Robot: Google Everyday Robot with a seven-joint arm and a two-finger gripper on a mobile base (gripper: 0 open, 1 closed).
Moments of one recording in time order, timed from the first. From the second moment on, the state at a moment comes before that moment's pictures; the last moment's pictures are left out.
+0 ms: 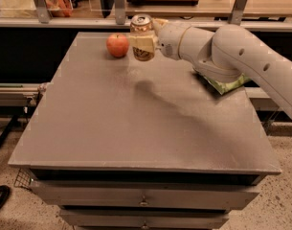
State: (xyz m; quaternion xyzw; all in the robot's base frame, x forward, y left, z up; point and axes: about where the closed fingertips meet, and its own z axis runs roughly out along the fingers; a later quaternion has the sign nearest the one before) arm 0.700 0.000 0.959 -0.37 0.62 0.24 0.65
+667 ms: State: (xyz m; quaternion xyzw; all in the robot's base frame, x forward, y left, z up) arm 0.736 0.022 0.933 -0.34 0.62 0.27 0.66
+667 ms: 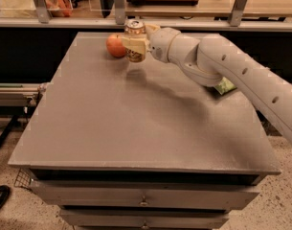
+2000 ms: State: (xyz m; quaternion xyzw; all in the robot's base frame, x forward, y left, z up) arm 0.758 0.035 0.911 -0.34 0.64 0.28 0.63
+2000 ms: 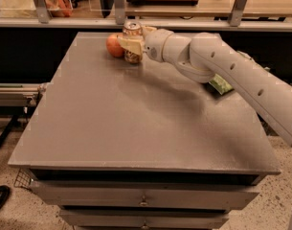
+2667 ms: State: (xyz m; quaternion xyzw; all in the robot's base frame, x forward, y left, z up) arm 0.751 0.026 0.909 -0.34 0.64 0.28 0.63
